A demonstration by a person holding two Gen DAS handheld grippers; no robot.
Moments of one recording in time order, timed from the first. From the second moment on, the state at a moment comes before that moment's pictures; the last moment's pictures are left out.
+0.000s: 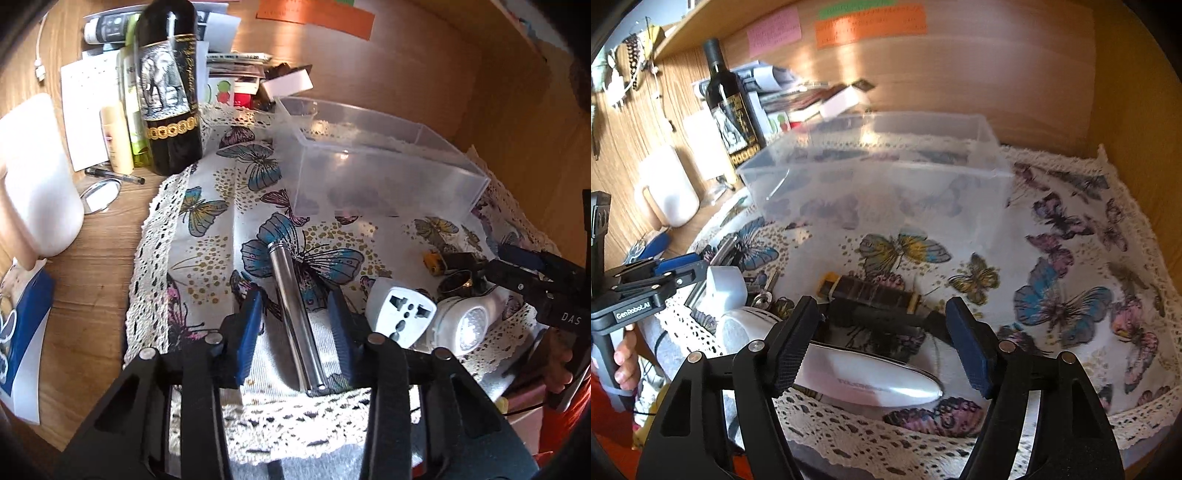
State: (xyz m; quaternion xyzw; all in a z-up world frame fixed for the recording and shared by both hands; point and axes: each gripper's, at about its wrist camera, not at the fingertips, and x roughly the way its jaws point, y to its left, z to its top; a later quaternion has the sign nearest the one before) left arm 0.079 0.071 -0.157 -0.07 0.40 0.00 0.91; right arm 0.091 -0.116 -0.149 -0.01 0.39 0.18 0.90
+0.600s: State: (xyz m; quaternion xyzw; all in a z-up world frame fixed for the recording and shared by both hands) left arm 0.092 0.072 -0.164 -0.07 0.39 0.00 0.92; right arm 0.103 -0.114 -0.162 -0.02 0.41 0.16 0.90
